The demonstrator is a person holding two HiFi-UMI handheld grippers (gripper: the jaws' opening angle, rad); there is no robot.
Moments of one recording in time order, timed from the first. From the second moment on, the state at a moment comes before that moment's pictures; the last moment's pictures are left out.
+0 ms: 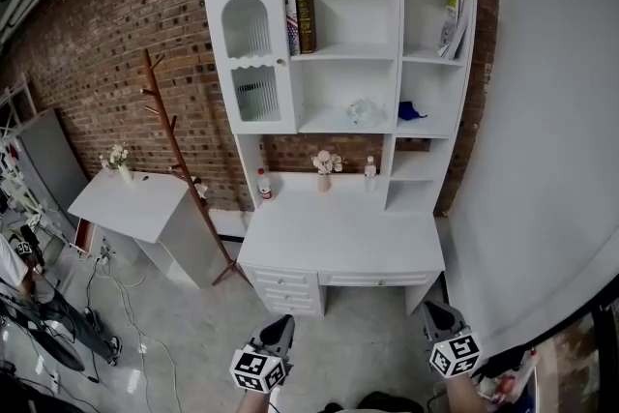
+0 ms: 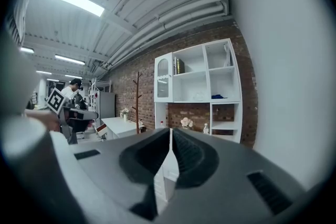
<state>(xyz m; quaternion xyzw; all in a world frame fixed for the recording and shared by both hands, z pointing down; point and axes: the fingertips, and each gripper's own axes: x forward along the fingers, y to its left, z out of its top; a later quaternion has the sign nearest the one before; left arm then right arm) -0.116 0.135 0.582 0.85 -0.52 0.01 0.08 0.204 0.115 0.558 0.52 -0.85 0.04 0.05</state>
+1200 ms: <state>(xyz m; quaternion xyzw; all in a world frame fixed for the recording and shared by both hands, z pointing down) -0.110 0.002 0.589 0.84 -0.54 0.01 0.09 0.196 -0.038 0.575 0.48 -0.87 0.05 0.07</state>
